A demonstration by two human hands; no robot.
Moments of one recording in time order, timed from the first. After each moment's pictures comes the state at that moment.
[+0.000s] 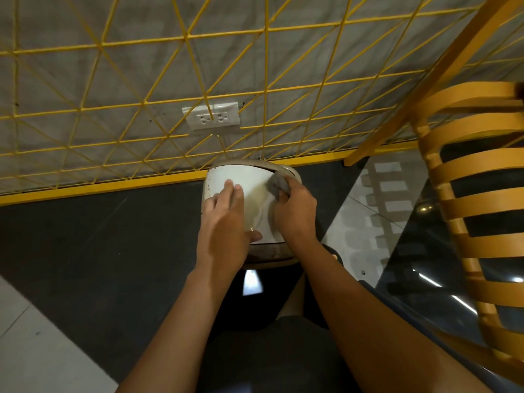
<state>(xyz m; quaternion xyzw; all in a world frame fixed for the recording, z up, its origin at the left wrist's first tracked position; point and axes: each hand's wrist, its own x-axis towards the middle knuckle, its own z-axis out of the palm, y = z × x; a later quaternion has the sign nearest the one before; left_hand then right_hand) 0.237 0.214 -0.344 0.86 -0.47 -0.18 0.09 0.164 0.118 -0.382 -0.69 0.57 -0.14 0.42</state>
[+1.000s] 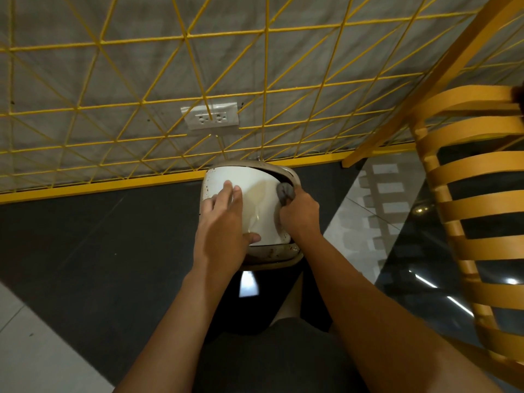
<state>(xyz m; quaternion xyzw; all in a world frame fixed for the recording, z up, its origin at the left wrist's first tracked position) 0.239 0.214 -0.347 0.86 -0.47 -0.17 0.08 0.160 0.106 -0.378 -0.68 0.61 -0.01 0.42</state>
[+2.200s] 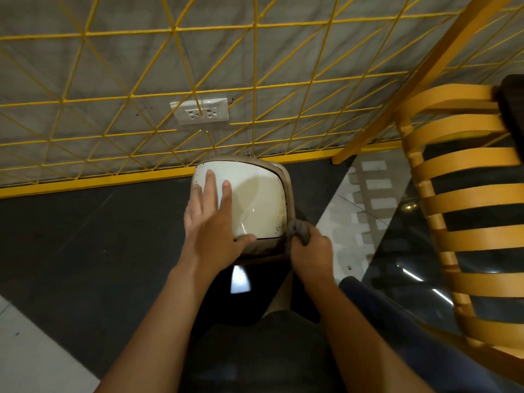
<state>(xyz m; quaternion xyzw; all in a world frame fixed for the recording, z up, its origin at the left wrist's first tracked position) 0.235 0.222 -0.352 0.86 -0.47 -0.20 0.05 0.090 0.151 -0.387 -0.60 0.65 -0.05 0.45</state>
